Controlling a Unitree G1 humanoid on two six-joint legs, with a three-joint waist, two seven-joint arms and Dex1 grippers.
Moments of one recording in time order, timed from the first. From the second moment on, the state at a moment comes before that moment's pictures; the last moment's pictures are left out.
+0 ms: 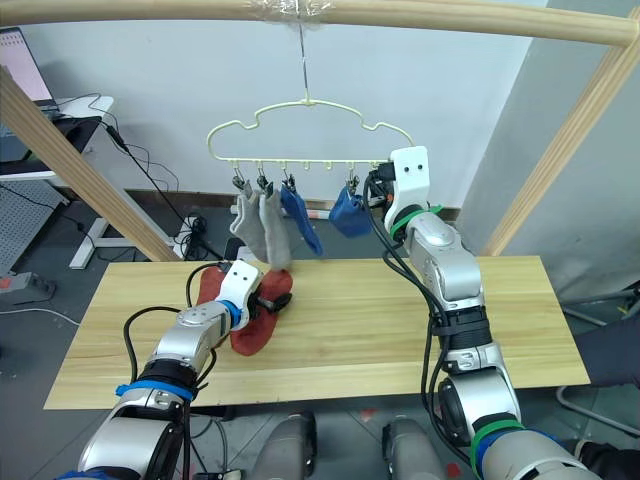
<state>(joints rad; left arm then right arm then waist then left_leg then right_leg) -0.55 0.40 -0.02 0.77 -0.11 0.20 -0.49 -0.79 -0.06 -0.02 0.13 0.18 0.57 0.19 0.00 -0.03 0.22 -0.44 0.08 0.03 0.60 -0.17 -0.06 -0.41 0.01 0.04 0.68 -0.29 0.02</state>
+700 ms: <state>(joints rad) -0.43 0.35 0.01 0.56 -0.13 0.26 -0.57 -0.82 -0.08 -0.03 0.20 0.18 0.54 0.22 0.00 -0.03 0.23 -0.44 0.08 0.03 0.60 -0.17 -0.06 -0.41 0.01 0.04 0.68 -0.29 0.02</state>
